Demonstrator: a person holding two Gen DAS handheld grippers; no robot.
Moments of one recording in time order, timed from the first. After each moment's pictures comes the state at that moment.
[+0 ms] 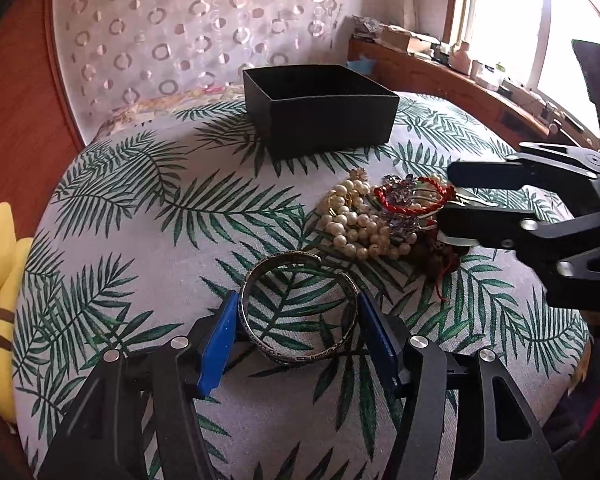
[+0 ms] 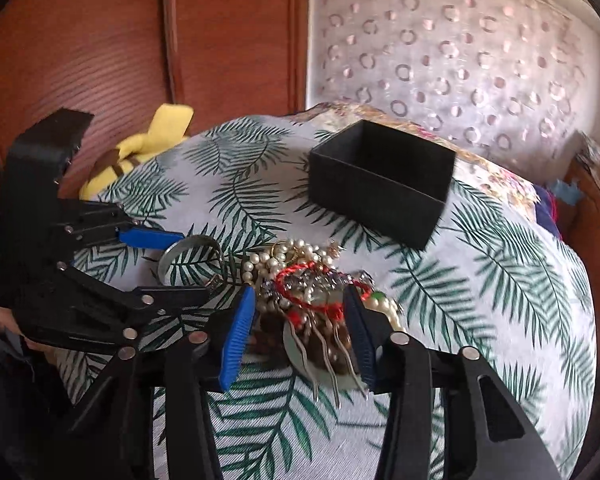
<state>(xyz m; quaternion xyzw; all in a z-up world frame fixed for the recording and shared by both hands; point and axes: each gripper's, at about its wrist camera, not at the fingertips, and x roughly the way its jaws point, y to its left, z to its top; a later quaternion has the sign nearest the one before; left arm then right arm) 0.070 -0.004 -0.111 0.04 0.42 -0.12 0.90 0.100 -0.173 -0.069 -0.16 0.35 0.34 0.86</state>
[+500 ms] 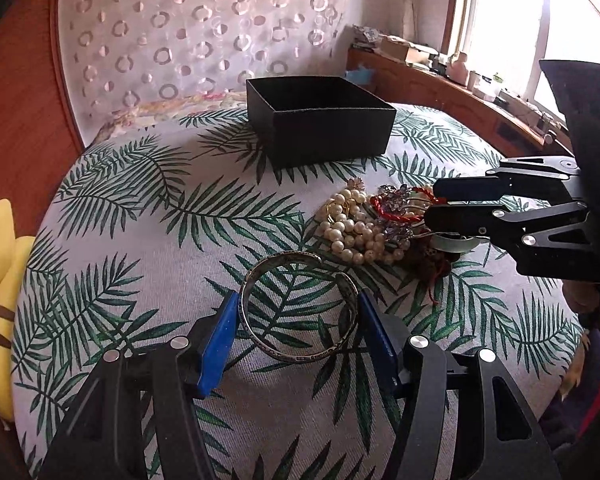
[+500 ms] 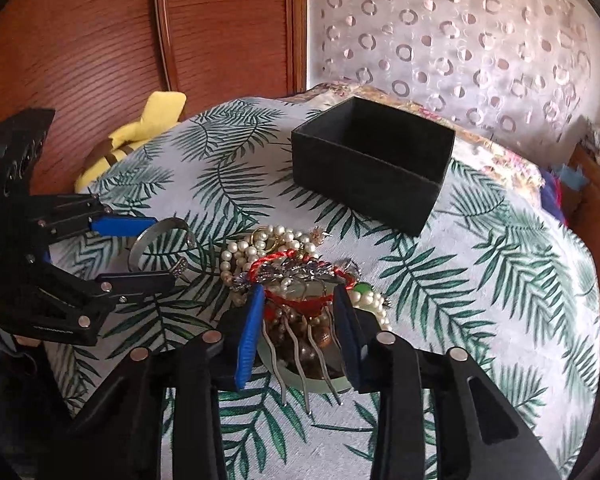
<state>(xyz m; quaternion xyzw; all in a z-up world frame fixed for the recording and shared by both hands) 0.063 -0.001 -0.105 0.03 0.40 -0.12 0.91 0.118 -0.186 -0.076 -0.13 0.39 0.33 0.85</state>
